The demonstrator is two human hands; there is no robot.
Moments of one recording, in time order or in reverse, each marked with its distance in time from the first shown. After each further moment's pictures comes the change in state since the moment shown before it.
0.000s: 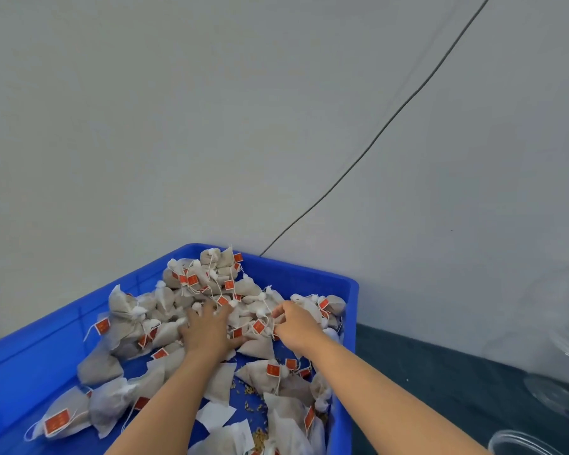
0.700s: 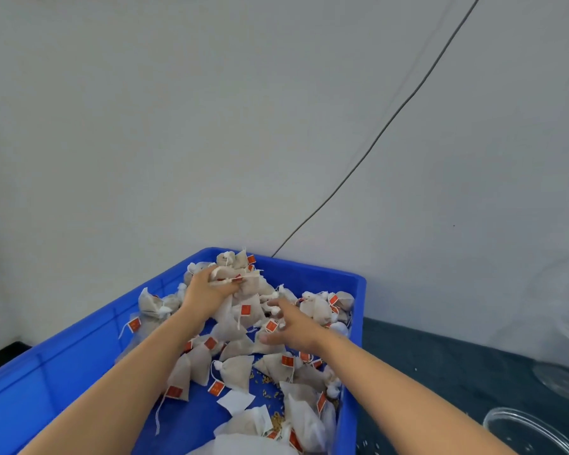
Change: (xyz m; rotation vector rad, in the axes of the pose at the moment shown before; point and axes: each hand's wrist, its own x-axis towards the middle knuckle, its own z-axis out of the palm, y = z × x) left_hand -0.020 -0.020 -0.093 -1.063 0.148 0.025; right_hand -0.019 -0.015 0.002 0.173 -0.207 -0.135
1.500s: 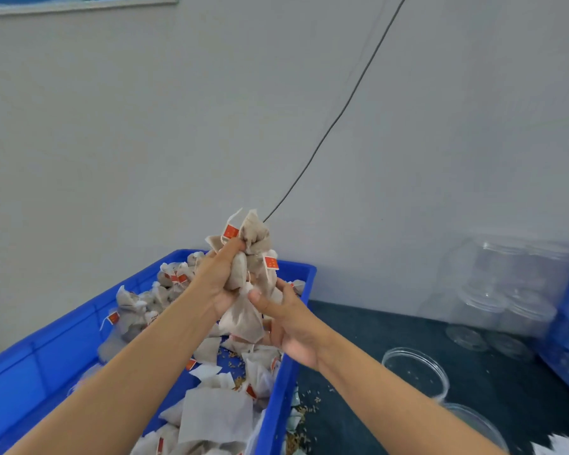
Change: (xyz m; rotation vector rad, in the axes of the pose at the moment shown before) left_hand -0.122 0.137 0.032 -0.857 -0.264 -0.247; right_hand -0.160 -0.065 -0.018 1.069 -0.005 -0.099
